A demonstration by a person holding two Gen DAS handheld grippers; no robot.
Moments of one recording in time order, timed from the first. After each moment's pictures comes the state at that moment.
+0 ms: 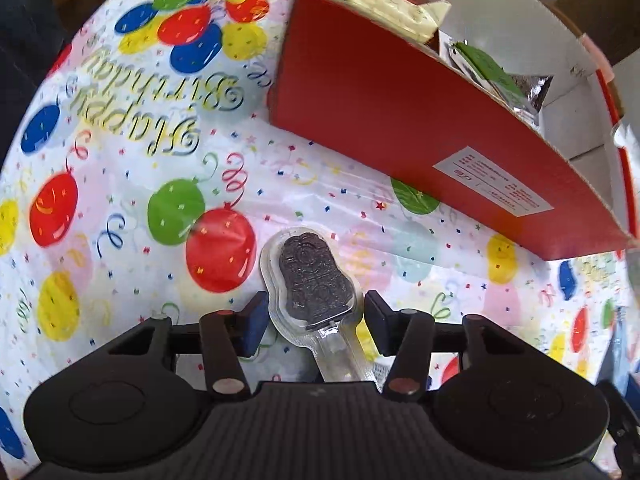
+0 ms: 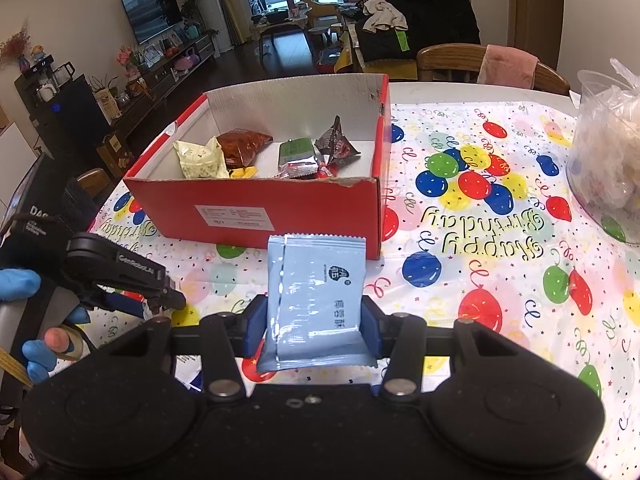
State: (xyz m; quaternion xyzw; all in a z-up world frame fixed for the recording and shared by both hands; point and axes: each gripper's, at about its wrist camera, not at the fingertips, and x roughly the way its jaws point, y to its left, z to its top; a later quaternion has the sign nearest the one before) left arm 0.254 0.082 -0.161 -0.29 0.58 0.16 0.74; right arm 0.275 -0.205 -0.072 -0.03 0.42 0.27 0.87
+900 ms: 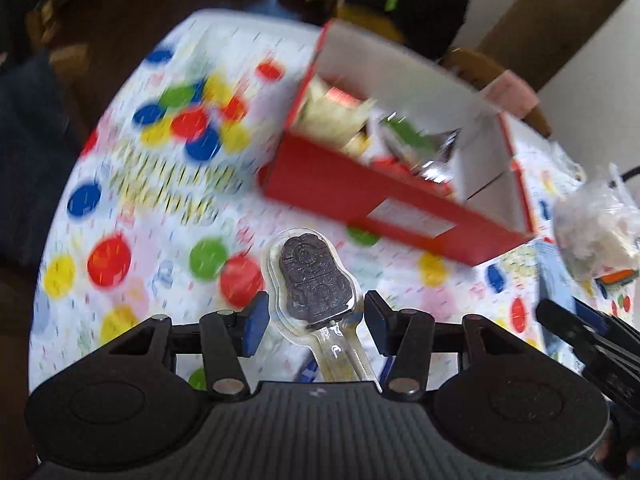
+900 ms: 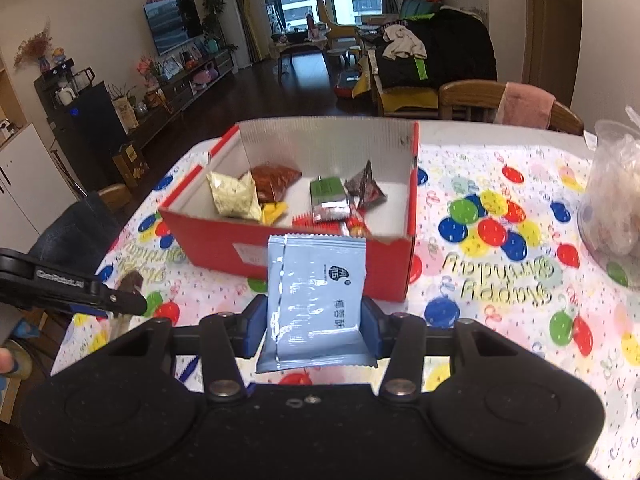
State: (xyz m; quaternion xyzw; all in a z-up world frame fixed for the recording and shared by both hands) left arm 0.205 0.083 -0.060 -0.24 0.49 0.10 0.83; right arm 0.273 -0.183 -0.033 -0.04 0.38 0.30 0.88
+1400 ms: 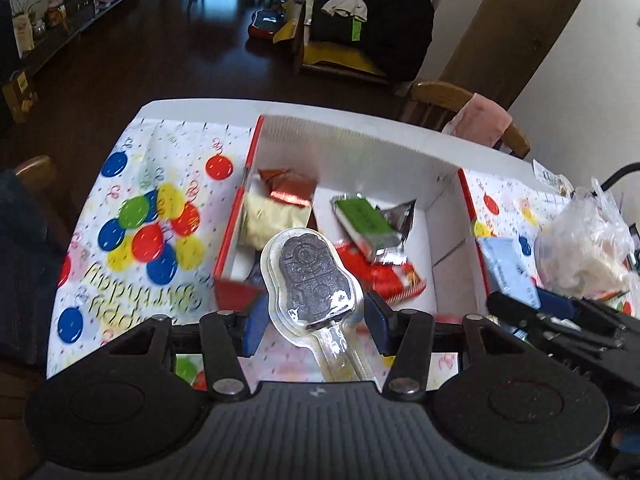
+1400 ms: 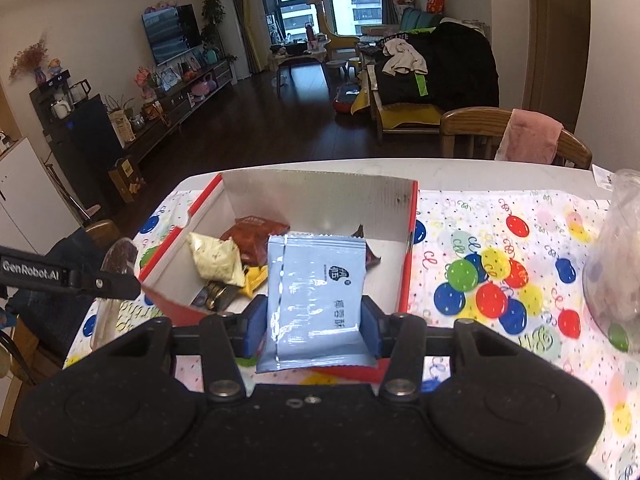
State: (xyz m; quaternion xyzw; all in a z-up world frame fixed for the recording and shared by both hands) left arm 0.287 0.074 -0.008 -0.19 0.46 0.09 0.86; right arm 0.349 -0.157 -0.012 -0.05 0.38 0.30 0.88
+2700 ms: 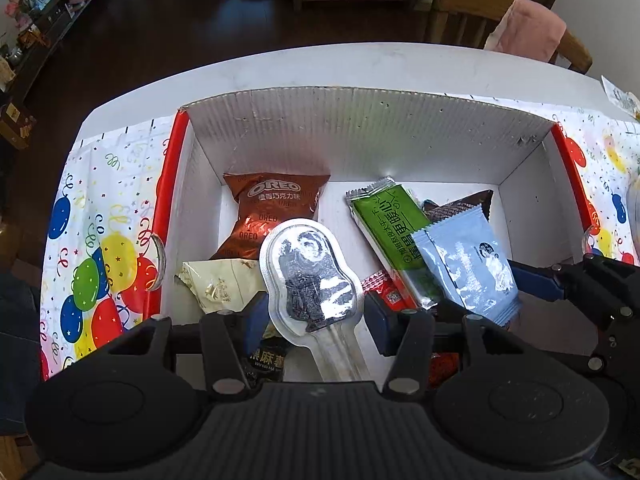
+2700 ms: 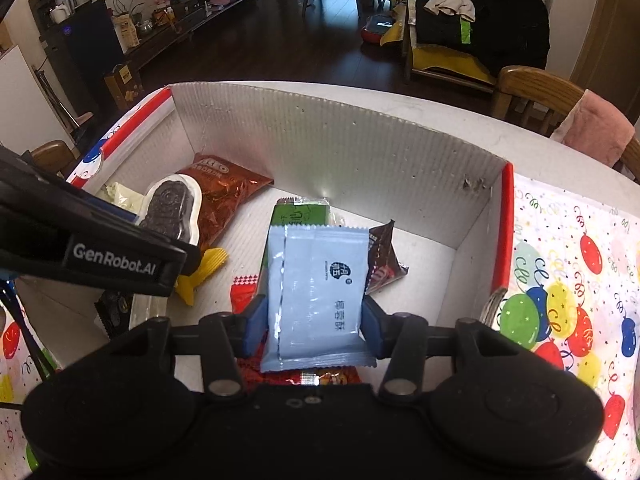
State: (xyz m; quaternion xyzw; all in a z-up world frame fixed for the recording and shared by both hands) left arm 0.437 0.066 -0.099 -0.08 0.58 0.10 0.80; right arm 0.447 -0.076 -0.094 -0.15 0.45 0.32 0.82
